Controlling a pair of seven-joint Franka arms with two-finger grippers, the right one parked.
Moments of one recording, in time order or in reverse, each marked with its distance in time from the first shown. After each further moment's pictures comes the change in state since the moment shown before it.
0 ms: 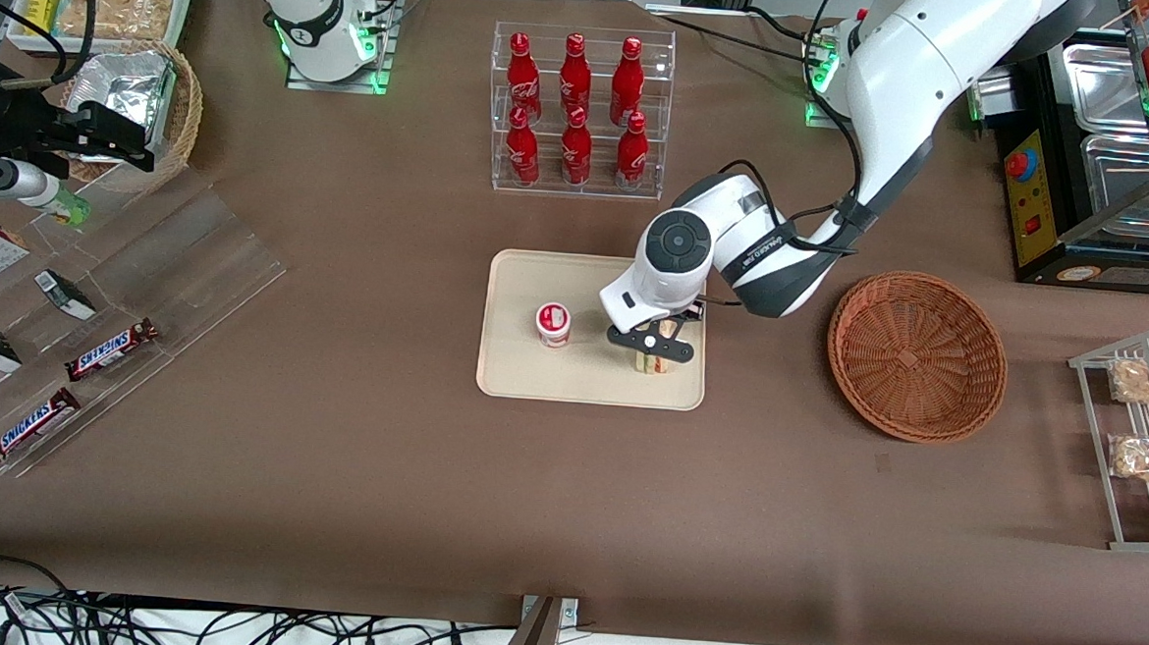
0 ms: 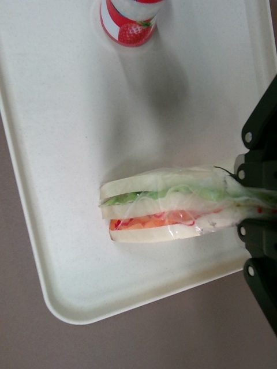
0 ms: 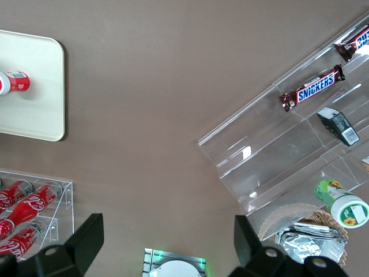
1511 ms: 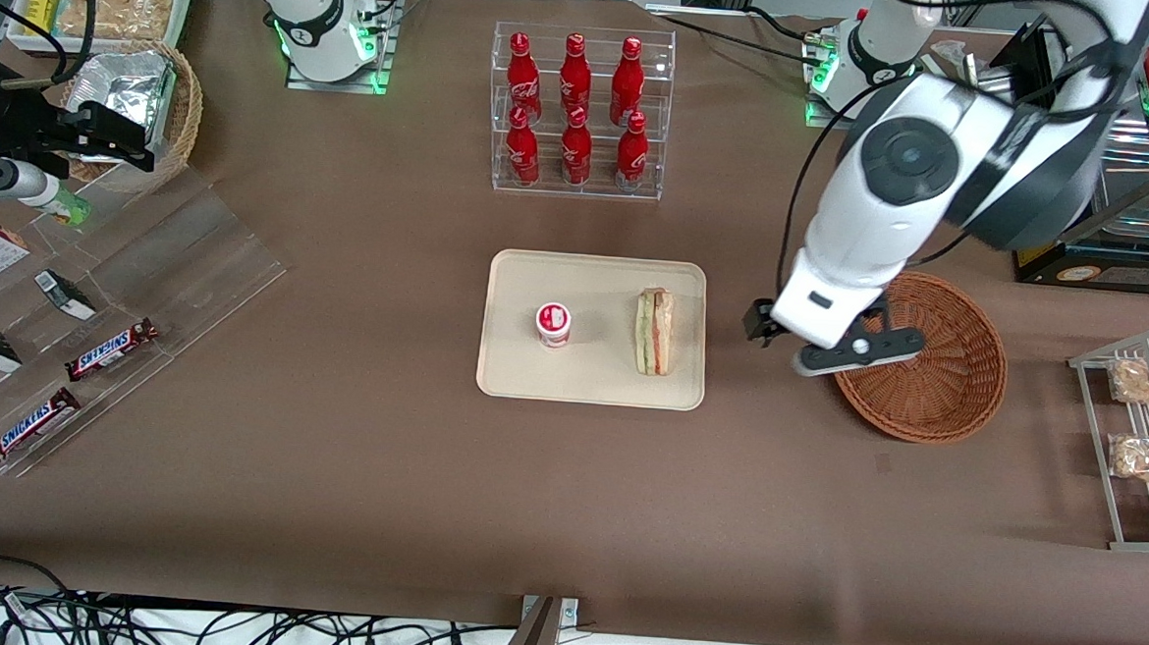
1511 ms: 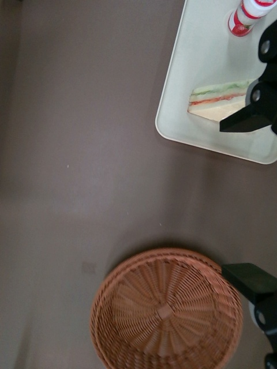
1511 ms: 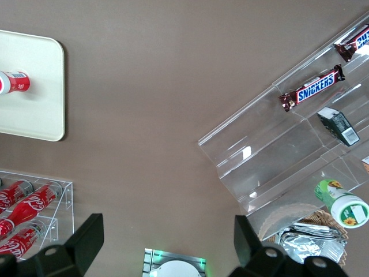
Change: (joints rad) arm 0.234 -0.415 0.020 0.077 -0.124 -0.264 -0.131
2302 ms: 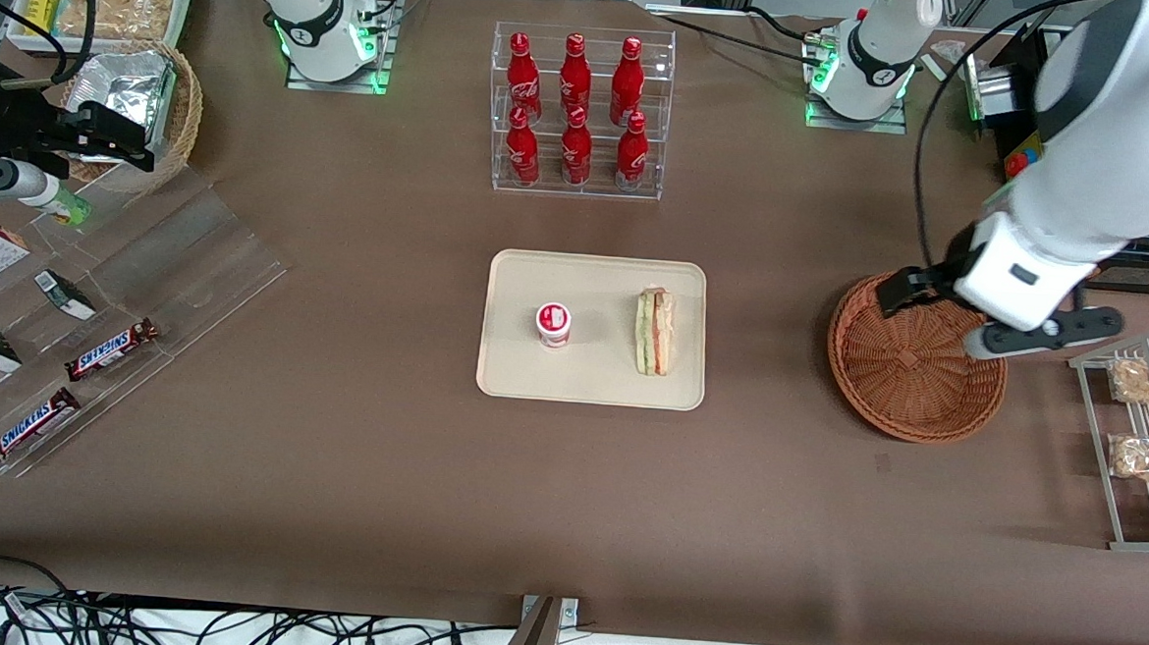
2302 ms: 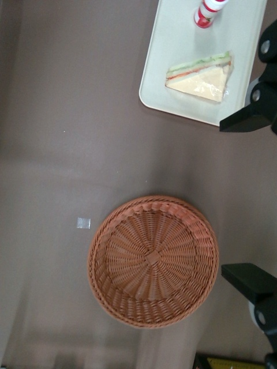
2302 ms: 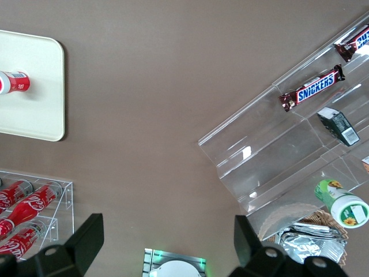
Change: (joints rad) arm 0.079 -0.132 0.176 0.060 -0.227 -0.166 0.376
